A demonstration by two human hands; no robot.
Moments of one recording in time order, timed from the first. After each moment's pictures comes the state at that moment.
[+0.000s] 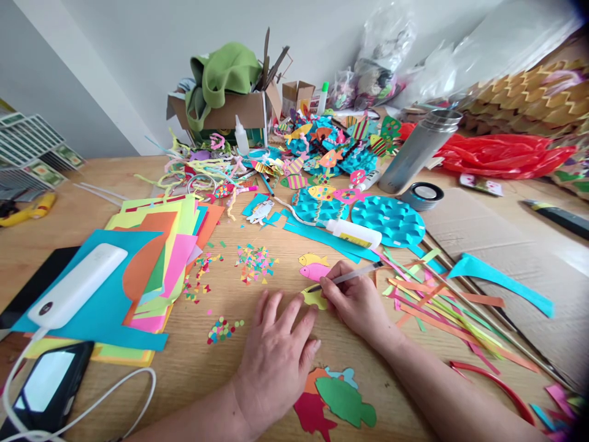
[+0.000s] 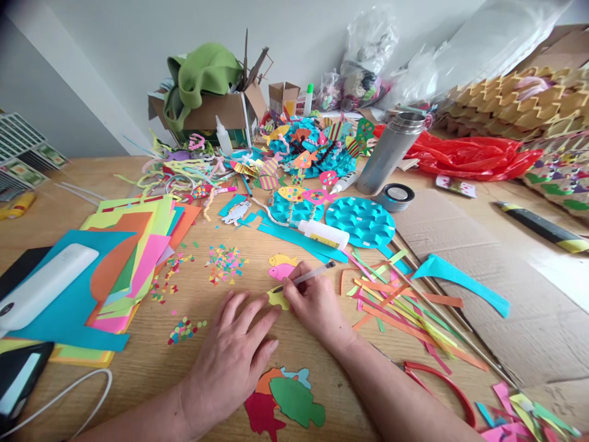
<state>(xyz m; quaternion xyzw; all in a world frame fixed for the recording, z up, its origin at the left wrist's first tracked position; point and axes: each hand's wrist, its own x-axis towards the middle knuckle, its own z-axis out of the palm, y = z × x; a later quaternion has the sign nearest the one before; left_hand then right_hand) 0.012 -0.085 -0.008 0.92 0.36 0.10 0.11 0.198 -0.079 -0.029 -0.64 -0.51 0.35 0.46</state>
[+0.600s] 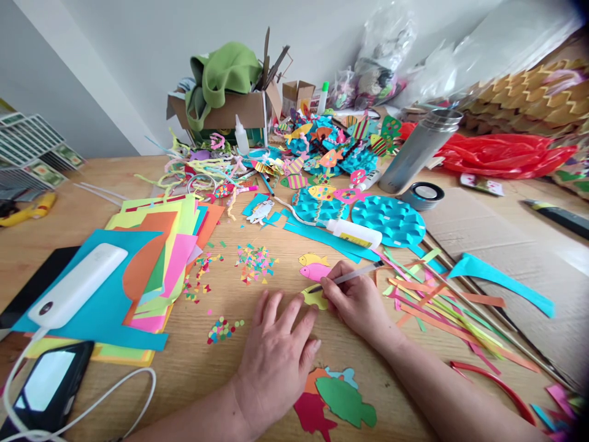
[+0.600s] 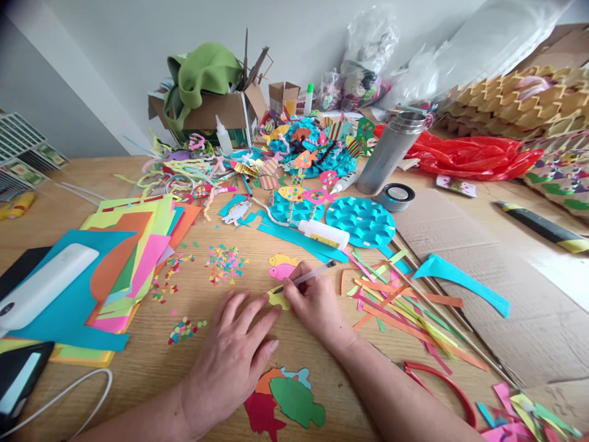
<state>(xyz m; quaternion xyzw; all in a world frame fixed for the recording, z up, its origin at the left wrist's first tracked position) 0.012 -0.084 -0.007 0.92 0.36 0.10 0.12 0.198 -0.079 -0.029 -0.64 -0.51 0.35 0.46</state>
